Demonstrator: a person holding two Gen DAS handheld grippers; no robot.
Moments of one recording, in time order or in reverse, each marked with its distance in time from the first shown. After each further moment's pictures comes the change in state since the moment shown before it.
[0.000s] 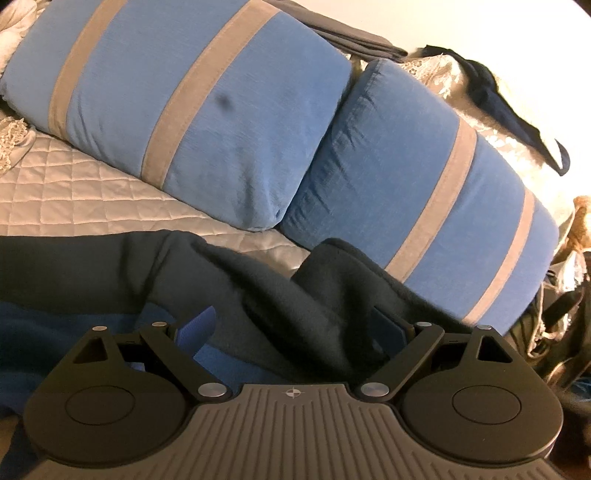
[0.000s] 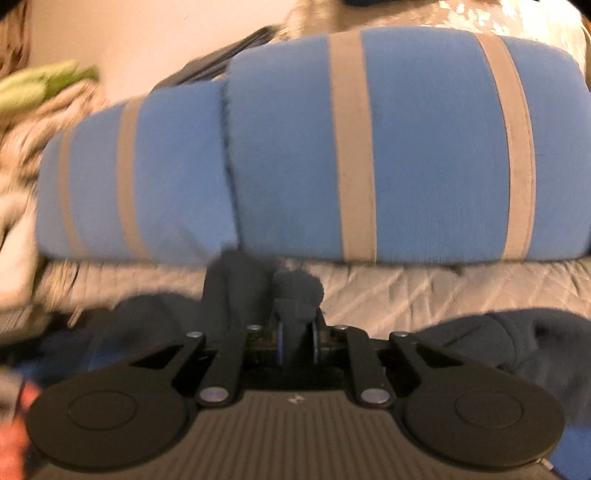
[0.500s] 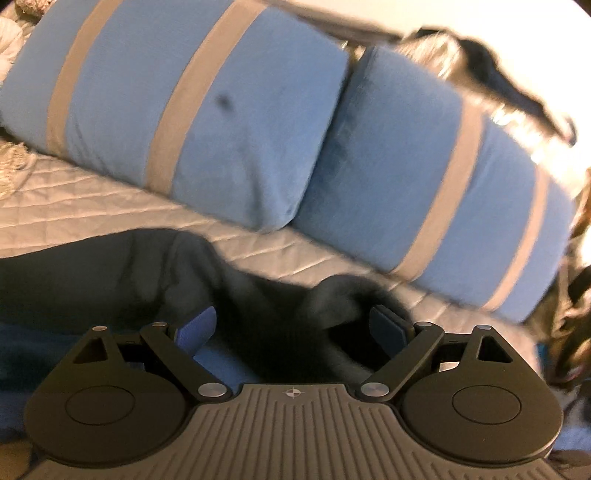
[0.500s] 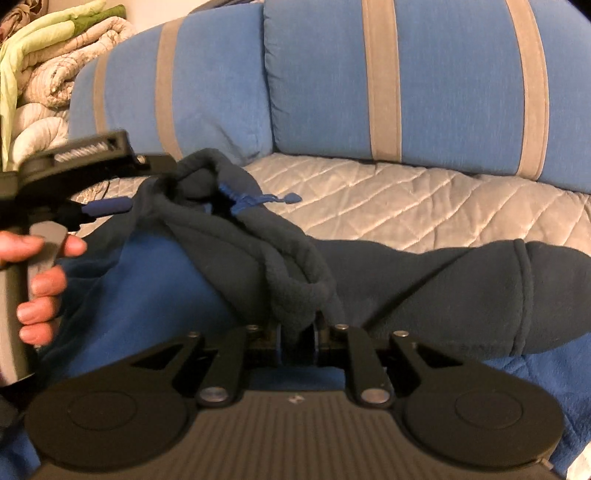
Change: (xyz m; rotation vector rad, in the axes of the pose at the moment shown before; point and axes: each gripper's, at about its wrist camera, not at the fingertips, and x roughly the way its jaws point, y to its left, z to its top) left arm 0.022 -0.004 -0.003 0.103 0.045 0.115; right arm -0.015 -0.001 -0.059 -0.021 0.203 0.088
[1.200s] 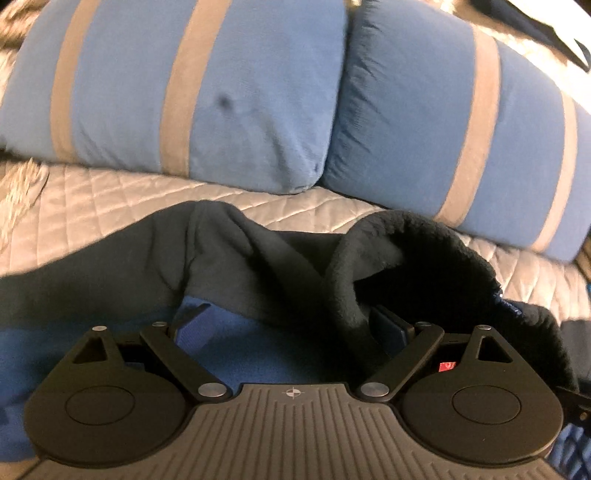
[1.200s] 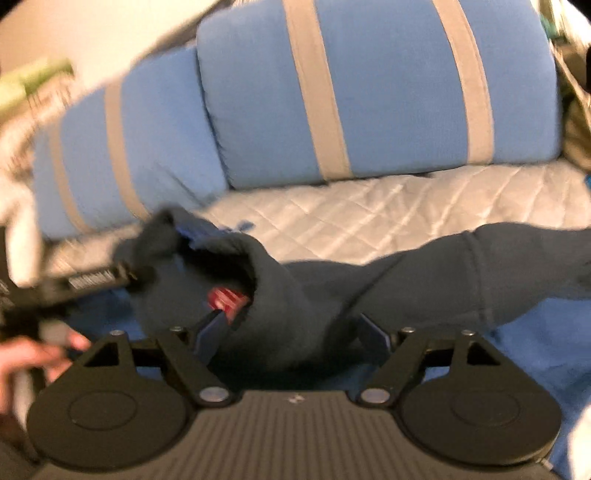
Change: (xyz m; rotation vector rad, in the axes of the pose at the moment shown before) left arm 0.016 -0.005 -0.013 0.185 0.060 0.120; right arm -0.009 -0.010 0.005 0.160 -0.073 -0.129
